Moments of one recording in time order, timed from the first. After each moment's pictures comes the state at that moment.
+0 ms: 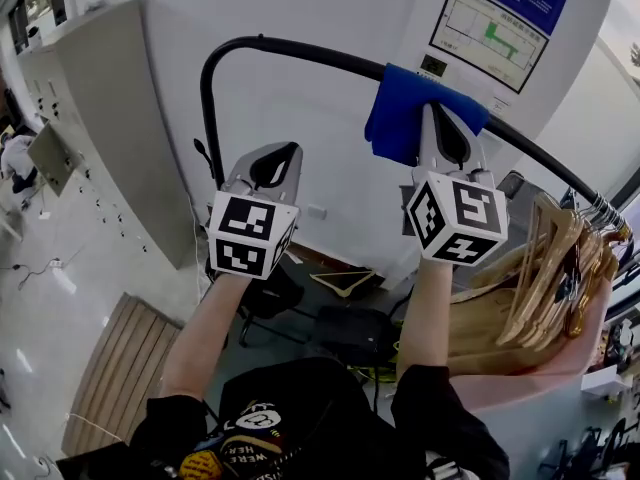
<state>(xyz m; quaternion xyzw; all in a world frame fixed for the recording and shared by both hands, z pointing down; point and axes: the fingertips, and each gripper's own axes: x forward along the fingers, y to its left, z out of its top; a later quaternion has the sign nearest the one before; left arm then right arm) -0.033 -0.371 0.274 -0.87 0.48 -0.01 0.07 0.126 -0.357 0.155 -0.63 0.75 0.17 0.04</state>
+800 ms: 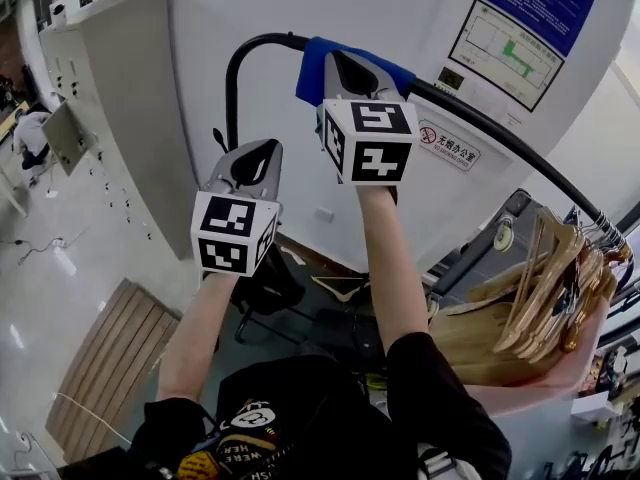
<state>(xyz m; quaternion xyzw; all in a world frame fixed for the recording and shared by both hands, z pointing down) -0.092 -0.355 0.274 -0.84 0.55 0.00 0.07 -0.037 -0.420 0.145 -0.51 0.84 0.17 0.01</state>
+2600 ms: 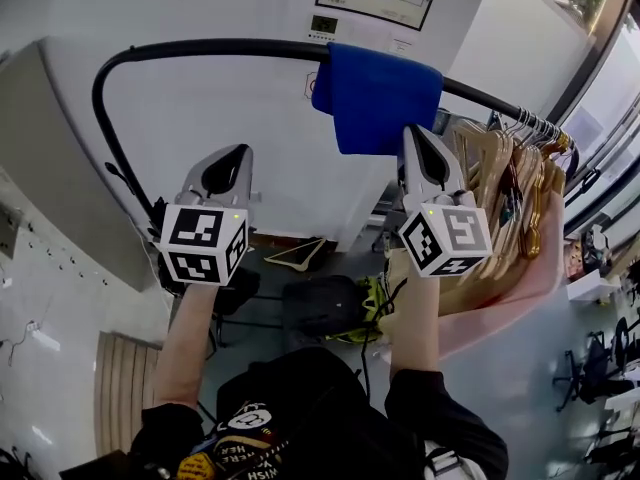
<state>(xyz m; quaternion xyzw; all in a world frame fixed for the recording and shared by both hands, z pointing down) 0.055 -0.341 0.287 -0.92 0.40 0.00 0.04 0.256 -0.264 0.203 -0.68 0.72 0.15 0.05</state>
